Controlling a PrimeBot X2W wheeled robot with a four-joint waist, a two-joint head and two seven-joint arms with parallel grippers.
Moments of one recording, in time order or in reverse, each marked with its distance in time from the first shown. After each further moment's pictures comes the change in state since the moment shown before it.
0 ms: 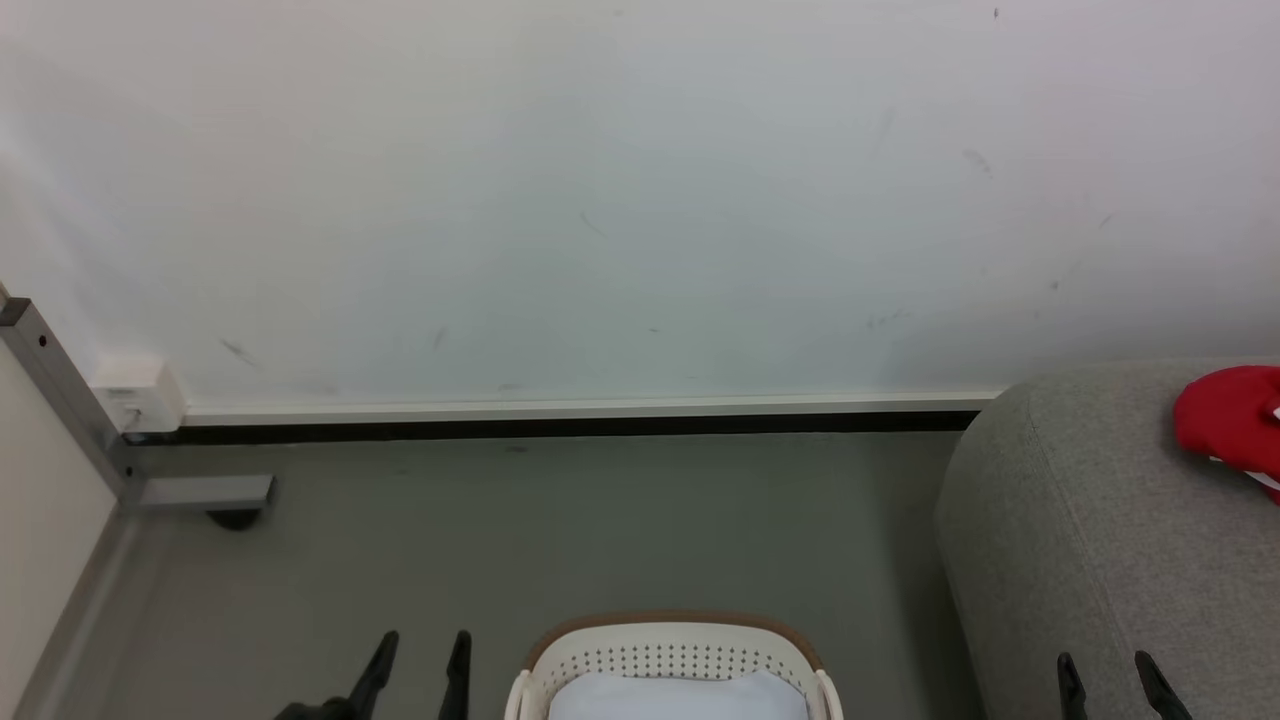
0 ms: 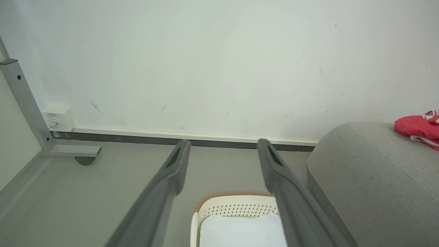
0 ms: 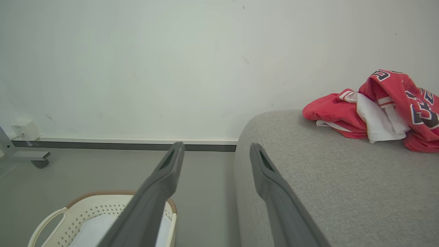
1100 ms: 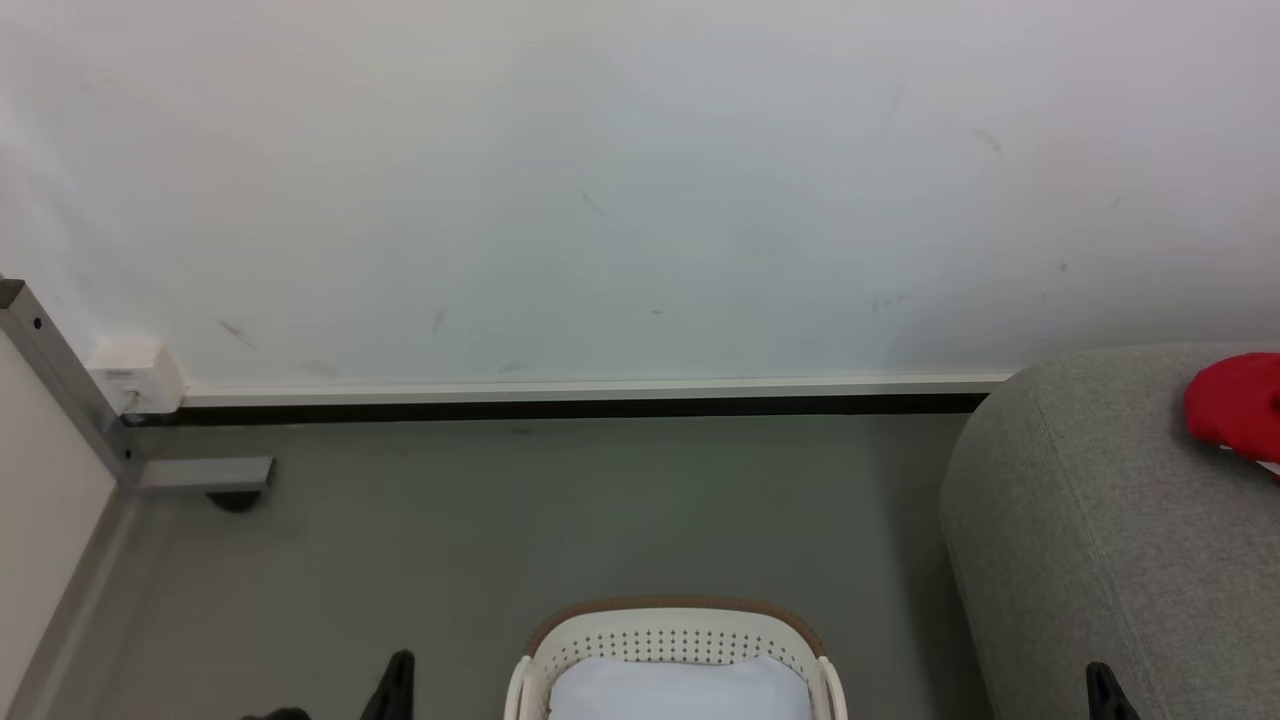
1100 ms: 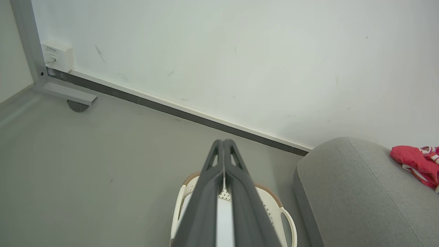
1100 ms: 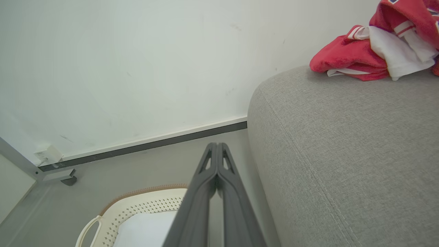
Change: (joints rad) left arm -0.003 -0.026 0.064 0.051 -0.199 -0.033 0.065; right arm -0.021 0.014 0.024 0.048 0.231 0.000 0.067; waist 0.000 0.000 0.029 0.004
